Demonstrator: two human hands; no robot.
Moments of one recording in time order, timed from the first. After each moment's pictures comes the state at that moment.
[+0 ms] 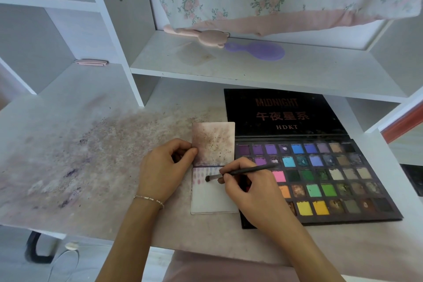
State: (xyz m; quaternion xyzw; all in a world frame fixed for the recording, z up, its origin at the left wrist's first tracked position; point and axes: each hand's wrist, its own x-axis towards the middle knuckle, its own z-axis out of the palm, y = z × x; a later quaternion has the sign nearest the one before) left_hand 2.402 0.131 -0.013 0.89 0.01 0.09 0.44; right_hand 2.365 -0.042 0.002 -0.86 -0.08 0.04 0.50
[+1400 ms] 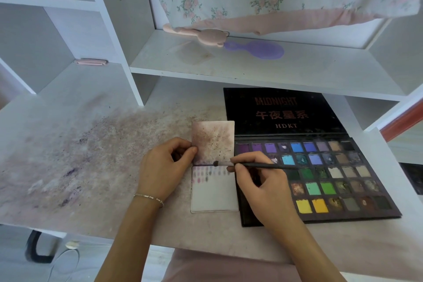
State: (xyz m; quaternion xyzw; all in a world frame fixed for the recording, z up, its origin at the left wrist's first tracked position) left_hand 2.401 0.130 -0.013 0.89 0.01 0.10 0.44; right_hand 2.362 -0.047 0.001 -0.81 -0.07 -0.06 0.58
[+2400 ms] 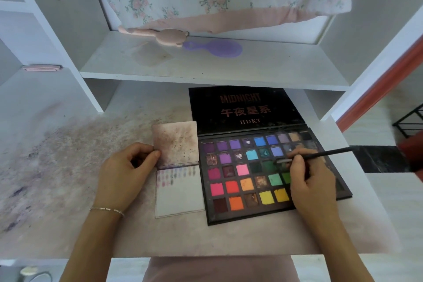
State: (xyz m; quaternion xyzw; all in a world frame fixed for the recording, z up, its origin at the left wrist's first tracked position) left_hand 2.401 0.130 -0.014 0.89 0.01 0.11 0.44; right_hand 2.348 -0.151 -0.008 -0.86 0.06 -0.24 0.45
